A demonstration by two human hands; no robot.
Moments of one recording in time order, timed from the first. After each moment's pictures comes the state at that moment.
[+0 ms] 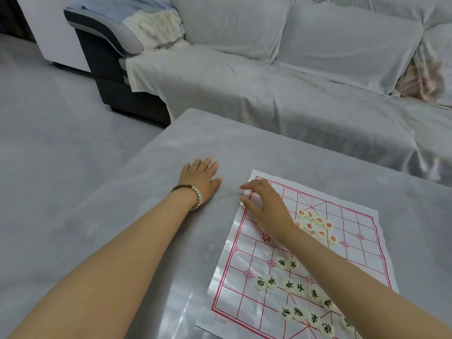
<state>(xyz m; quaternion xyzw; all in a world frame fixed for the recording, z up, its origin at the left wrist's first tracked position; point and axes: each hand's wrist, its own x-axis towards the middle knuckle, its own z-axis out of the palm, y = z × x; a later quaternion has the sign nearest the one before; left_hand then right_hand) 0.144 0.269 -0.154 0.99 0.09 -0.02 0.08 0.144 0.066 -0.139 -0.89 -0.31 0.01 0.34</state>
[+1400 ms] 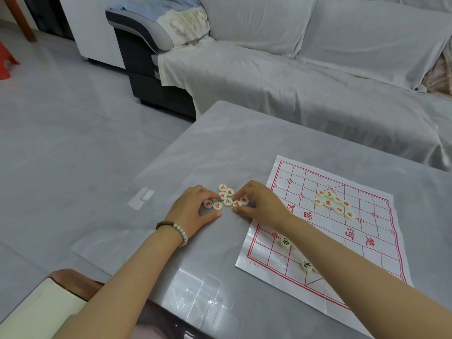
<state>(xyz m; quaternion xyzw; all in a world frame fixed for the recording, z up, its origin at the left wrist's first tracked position) -0.037 0.281 -0.152 0.94 0.06 0.11 0.33 0.072 0.106 -0.128 -0.87 -0.40 0.09 0.26</state>
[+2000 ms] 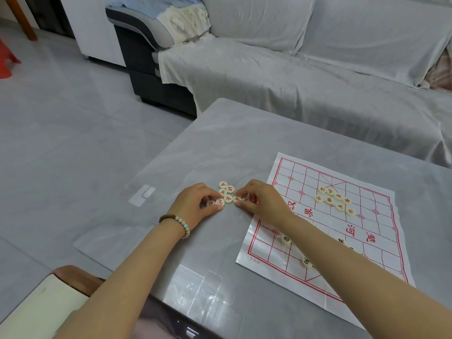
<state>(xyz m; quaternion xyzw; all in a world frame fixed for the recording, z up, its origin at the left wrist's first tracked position) -0.032 0.280 -0.145 0.92 0.08 0.10 0.36 0.076 0.104 -0.137 -0.87 -0.40 0.07 0.26</state>
